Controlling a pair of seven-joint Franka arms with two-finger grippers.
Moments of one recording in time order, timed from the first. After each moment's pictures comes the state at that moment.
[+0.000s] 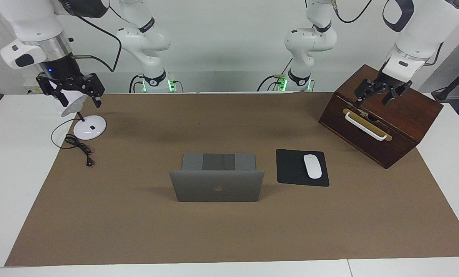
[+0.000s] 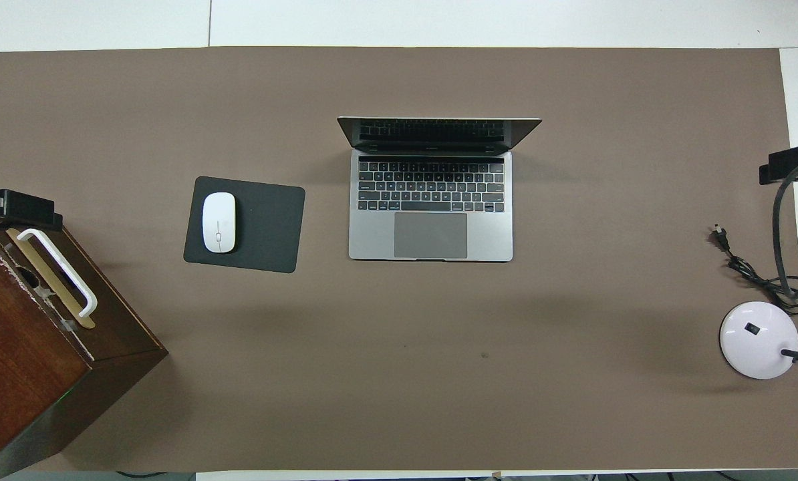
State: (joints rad) left arm -0.03 -0.07 0.03 -1.69 0.00 1.61 0.01; right arm -0.04 -0.01 -0.02 -1.54 -0.02 1.62 -0.03
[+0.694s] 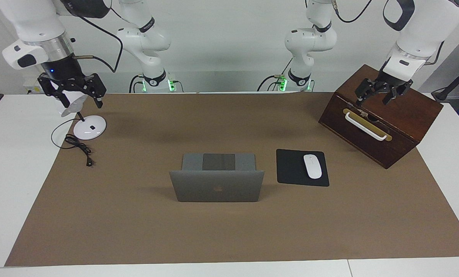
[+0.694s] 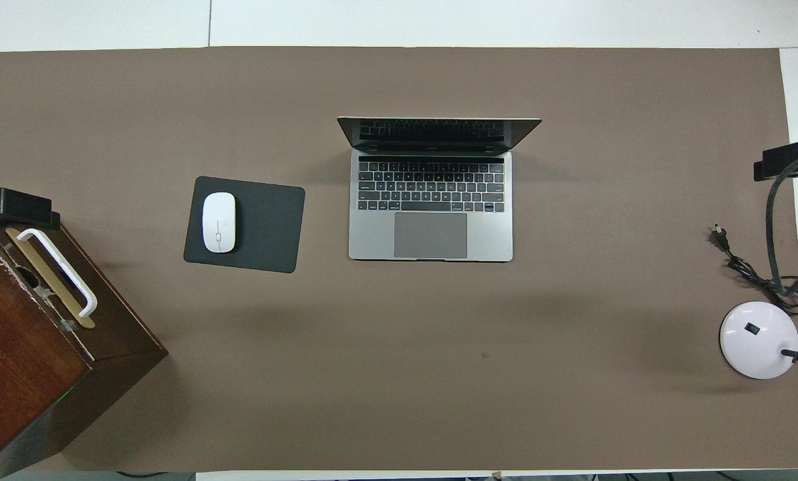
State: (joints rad) left arm -0.03 -0.07 0.03 -1.68 0.00 1.61 0.01; right arm -0.04 -0.01 -0.01 -1.54 -0.02 1.64 -0.01
